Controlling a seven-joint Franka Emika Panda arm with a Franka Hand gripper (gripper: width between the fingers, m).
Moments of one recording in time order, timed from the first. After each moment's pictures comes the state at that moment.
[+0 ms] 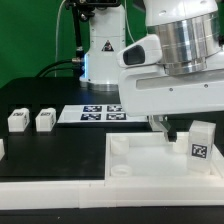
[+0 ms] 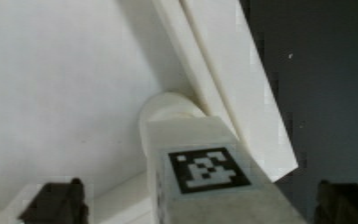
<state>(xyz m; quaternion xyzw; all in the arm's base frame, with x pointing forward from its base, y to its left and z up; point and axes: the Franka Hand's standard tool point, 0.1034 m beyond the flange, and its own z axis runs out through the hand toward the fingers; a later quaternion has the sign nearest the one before) 0.623 0.109 0.075 -0.97 0.22 -0.01 0.11</state>
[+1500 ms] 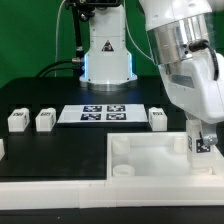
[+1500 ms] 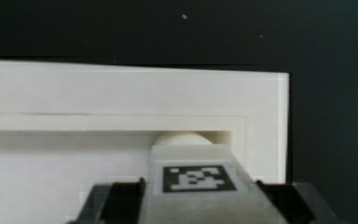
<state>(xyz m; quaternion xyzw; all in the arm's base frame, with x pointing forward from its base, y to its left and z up) 0.616 0.119 0.071 -0.71 0.69 0.01 0.16</state>
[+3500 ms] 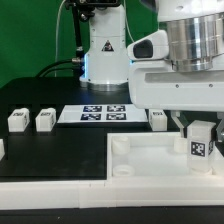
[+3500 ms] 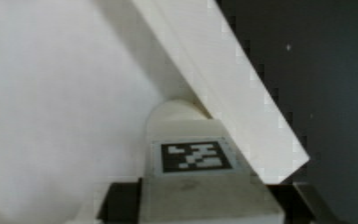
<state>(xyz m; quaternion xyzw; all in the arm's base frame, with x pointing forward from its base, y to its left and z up) 0.619 0.119 0.075 -0.91 0.40 0.00 0.08</state>
